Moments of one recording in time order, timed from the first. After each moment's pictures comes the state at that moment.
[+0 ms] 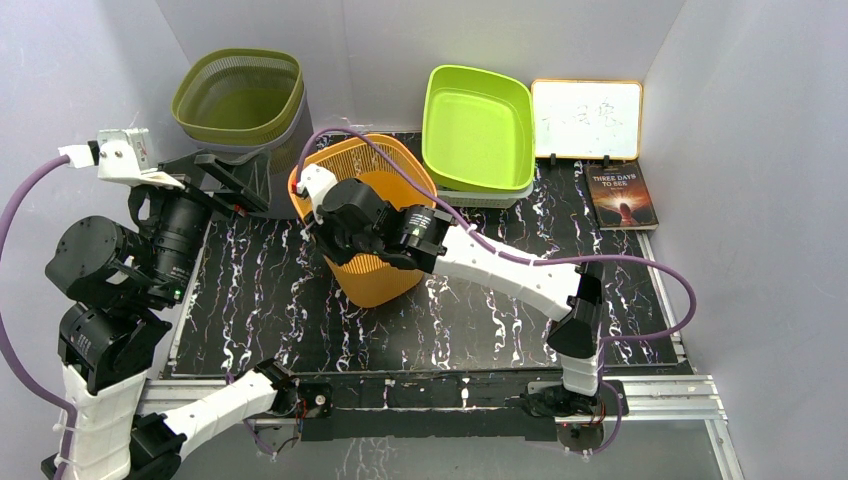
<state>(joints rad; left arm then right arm) -0.65 0.84 1.69 -0.65 -0.47 -0.15 1.17 1.88 2.00 -0.62 0.10 0.17</state>
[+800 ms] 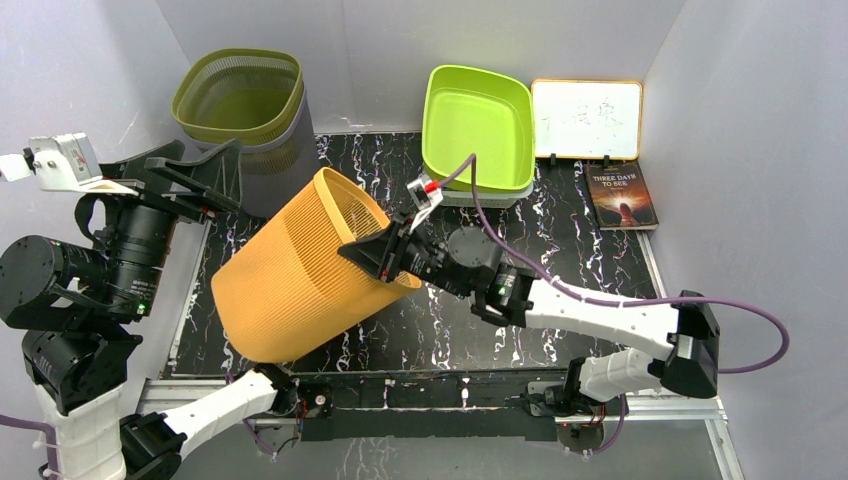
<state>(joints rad) -0.65 0.85 1.82 -0.66 -0.44 -0.15 1.18 1.31 1.03 0.45 0.10 0.69</state>
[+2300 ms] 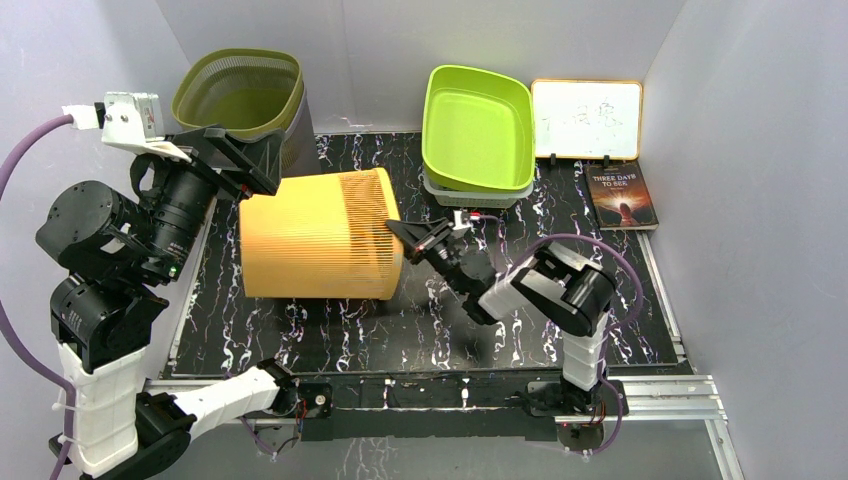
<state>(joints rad) -0.65 0.99 1.91 -0.74 -0.37 -0.14 0.87 1.91 0.69 1.53 0.13 1.61</state>
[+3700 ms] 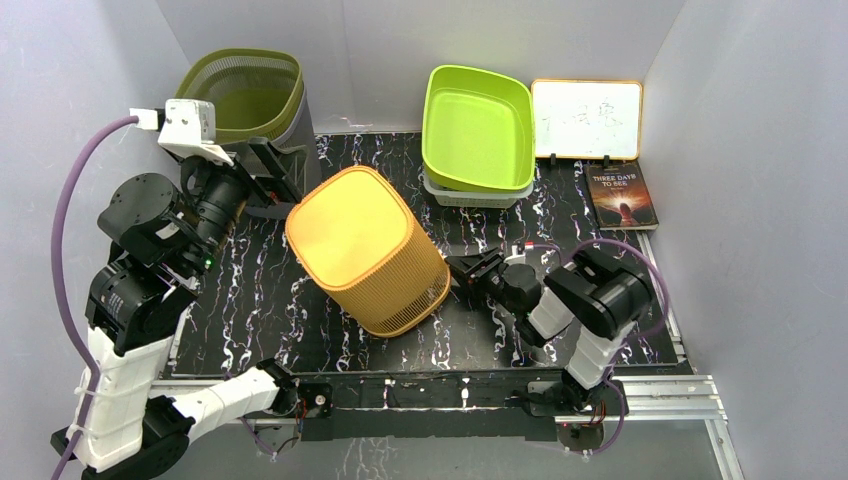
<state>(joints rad) -0.65 0.96 1.74 -0.73 -0.38 -0.15 0.59 1.72 0.24 1.27 -0.03 1.48</state>
